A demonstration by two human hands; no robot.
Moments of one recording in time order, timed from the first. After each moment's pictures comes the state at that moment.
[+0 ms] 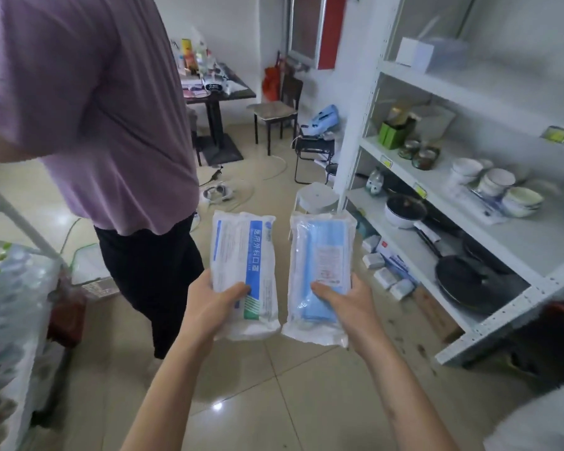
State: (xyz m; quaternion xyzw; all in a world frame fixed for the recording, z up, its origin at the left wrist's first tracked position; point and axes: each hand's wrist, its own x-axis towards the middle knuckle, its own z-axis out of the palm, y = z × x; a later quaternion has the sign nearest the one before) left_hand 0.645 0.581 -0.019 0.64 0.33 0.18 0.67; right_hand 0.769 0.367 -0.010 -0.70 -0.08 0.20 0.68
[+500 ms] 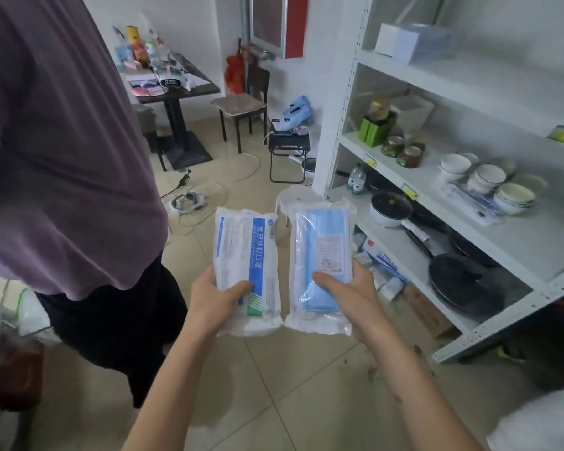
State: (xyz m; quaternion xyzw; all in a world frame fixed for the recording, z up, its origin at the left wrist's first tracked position) left_hand 0.807 0.676 -0.022 0.65 0.29 0.12 0.69; right_hand 0.909 0.454 -0.007 -0.72 -0.06 0.16 0.68
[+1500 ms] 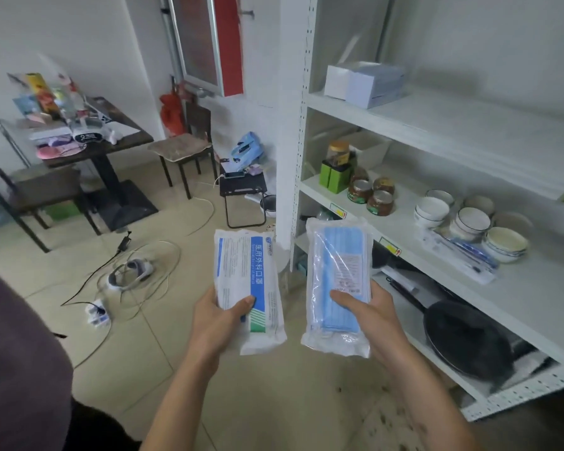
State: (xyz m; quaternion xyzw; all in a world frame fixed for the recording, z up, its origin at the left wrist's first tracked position) left_hand 1.167 0.745 -0.012 0.66 0.22 0.06 0.71; right_hand 1.222 0.483 0.004 -0.70 0.05 0.08 0.71
